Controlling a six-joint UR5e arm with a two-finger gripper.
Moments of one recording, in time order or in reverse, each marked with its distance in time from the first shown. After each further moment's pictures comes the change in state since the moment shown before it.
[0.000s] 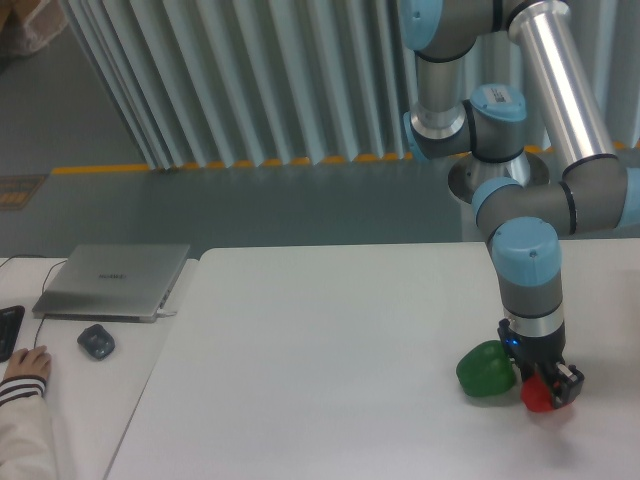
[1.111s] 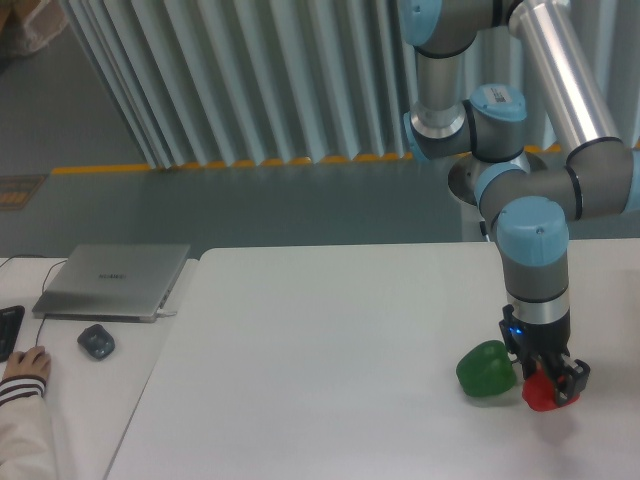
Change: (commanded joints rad) arm 0.011 0.005 0.037 -0.006 -0.037 -0.008
